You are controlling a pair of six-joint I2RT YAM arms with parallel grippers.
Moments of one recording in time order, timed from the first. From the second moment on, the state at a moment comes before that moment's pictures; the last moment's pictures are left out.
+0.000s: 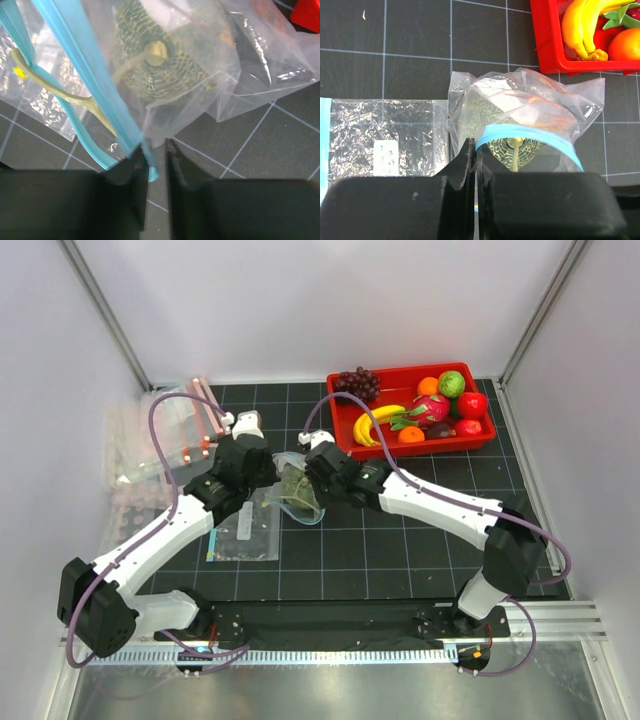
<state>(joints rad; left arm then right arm) -0.61 1.21 0.97 -0.36 -0.34 -0.56 0.93 1.61 1.32 -0.56 0.22 0.38</state>
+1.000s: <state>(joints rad) -0.69 1.23 0.99 -0.46 -0.06 -0.55 0.71 1.78 1.50 -0.65 0.05 0.39</state>
